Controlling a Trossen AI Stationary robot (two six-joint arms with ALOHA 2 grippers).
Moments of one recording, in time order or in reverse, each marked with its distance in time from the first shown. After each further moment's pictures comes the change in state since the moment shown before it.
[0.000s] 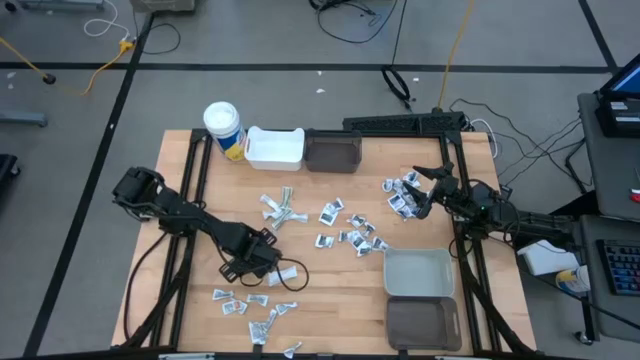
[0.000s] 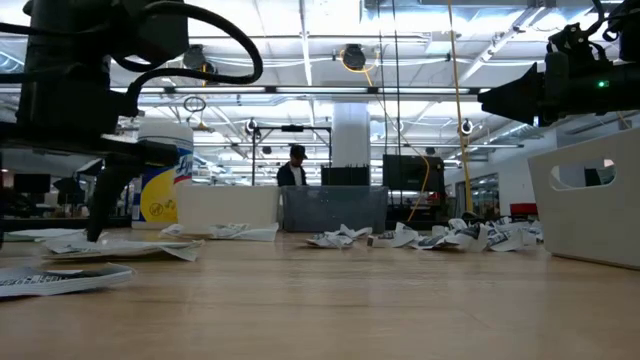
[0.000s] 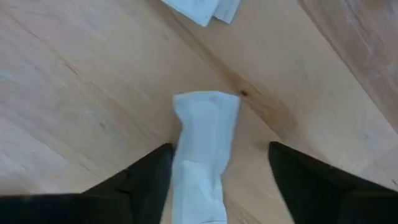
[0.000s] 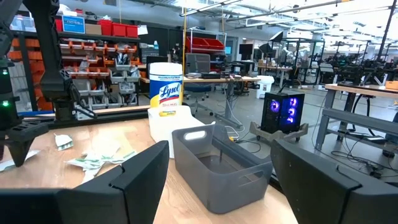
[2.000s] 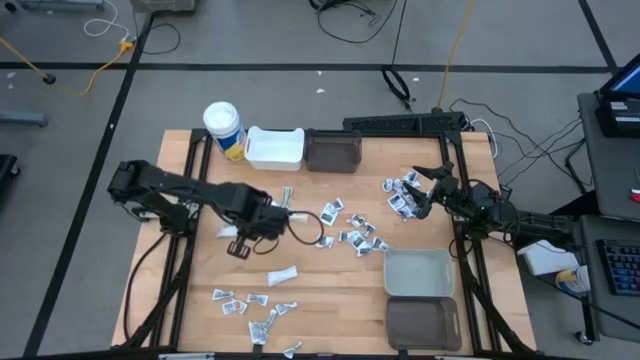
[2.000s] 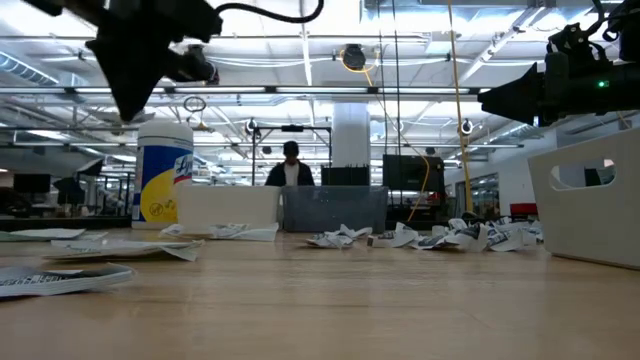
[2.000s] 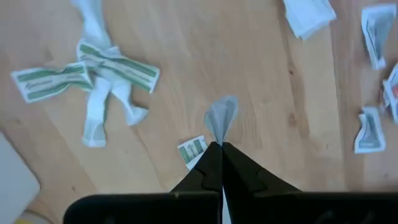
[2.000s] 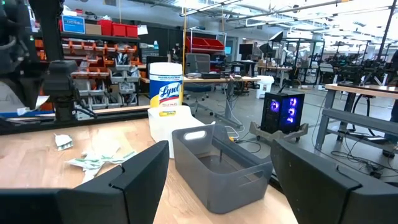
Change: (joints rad) left arm 0.222 -0.070 0.445 -0.560 -0.035 -0.263; right arm 0.000 0.000 0.000 0.000 0.000 0.000
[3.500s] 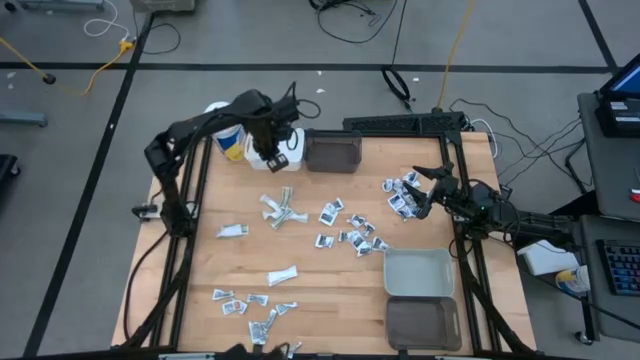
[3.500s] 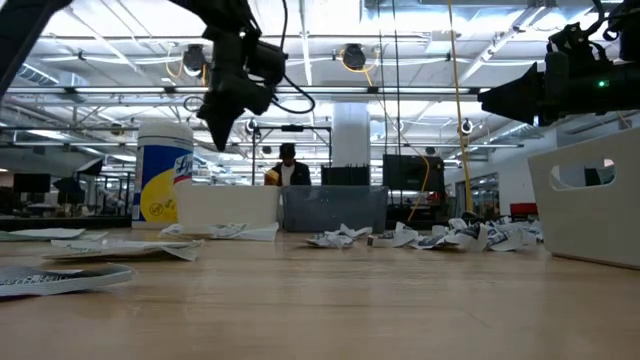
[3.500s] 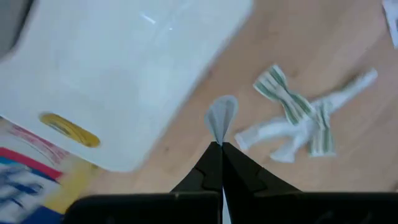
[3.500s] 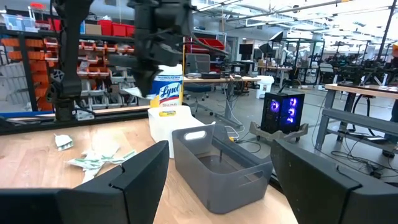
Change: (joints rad) left arm 0.773 0.299 0.400 -0.085 0.025 -0.121; right arm 0.000 0.000 0.000 0.000 0.000 0.000
